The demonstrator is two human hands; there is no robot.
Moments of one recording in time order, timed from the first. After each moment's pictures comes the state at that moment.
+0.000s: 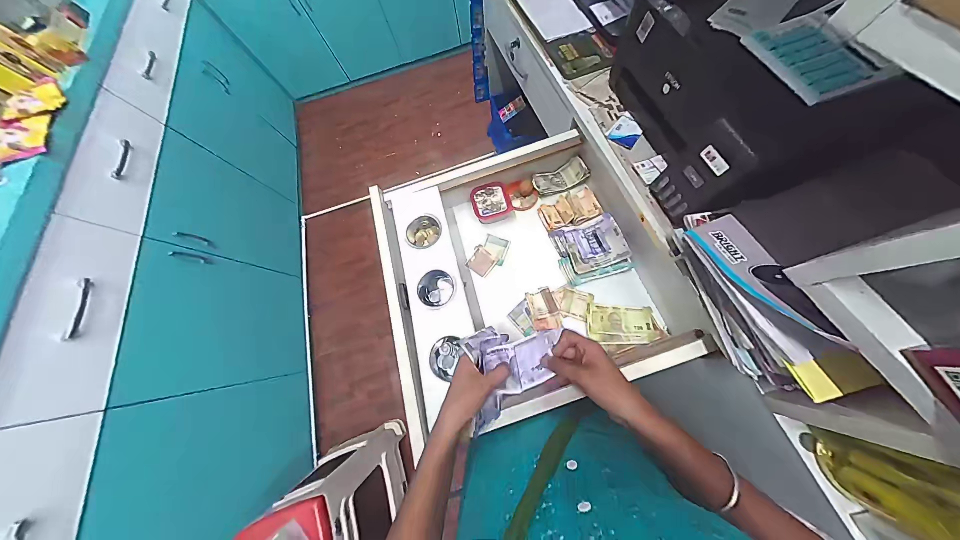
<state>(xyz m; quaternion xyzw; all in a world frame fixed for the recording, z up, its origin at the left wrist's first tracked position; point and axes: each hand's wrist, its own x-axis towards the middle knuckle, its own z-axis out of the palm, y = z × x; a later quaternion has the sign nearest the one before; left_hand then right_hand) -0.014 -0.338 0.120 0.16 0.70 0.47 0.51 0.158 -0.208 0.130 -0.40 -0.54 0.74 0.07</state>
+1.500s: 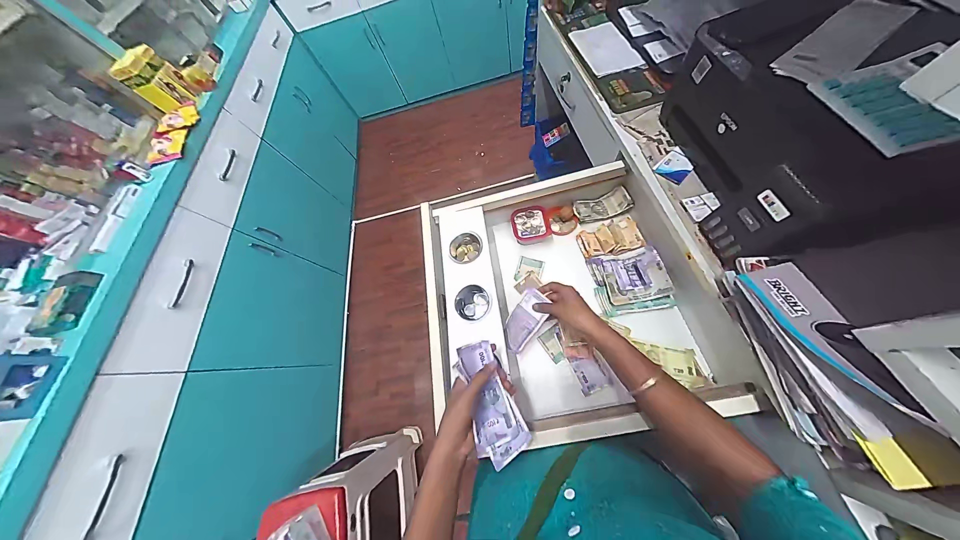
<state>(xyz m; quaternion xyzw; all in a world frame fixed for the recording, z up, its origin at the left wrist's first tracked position) -0.032 -0.365 0.126 -0.08 0.53 0.68 0.50 0.033 -0.116 0.058 -0.36 -0.64 0.68 -0.01</state>
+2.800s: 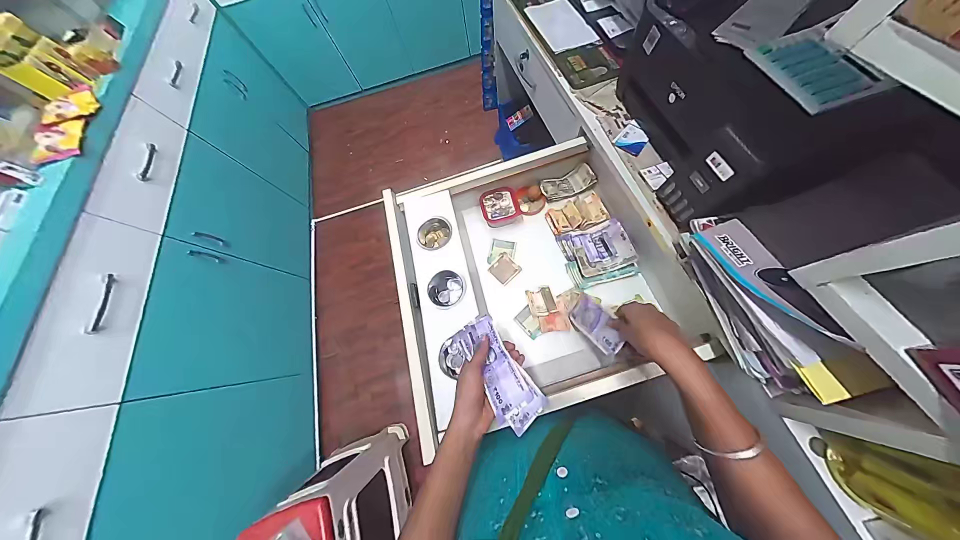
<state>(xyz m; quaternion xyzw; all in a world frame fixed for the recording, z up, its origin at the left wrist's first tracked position) -0.003 -0.334 0.111 -0.17 0.46 0.69 0.53 0.171 -0.117 0.143 -0.52 -0.75 0.32 -0.26</state>
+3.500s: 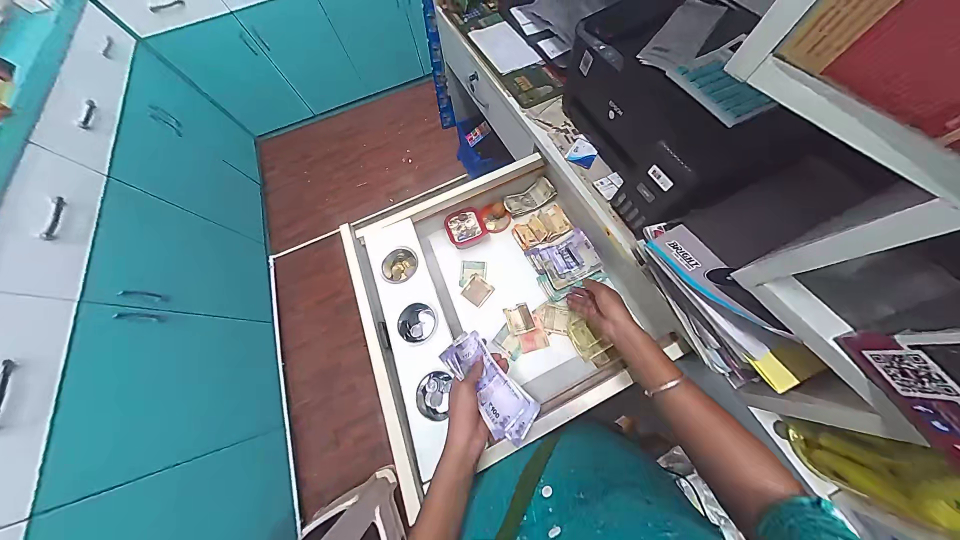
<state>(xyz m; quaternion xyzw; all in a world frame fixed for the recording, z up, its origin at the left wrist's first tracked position) -0.001 -0.303 0.098 -0.15 0.51 0.67 0.52 0.155 -0.072 0.049 -0.61 -0.23 0.70 0.27</state>
